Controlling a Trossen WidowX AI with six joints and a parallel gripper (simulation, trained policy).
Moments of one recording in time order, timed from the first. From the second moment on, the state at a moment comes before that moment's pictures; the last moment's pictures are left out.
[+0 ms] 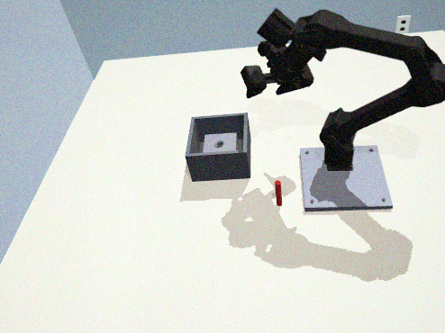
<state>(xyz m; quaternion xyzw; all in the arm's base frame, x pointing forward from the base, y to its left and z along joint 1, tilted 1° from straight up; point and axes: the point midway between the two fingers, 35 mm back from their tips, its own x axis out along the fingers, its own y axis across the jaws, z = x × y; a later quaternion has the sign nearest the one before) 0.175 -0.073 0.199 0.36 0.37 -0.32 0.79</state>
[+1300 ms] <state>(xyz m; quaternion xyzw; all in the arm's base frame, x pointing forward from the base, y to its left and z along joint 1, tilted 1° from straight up) 0.170 0.097 0.098 0.37 0.57 -0.31 0.67</state>
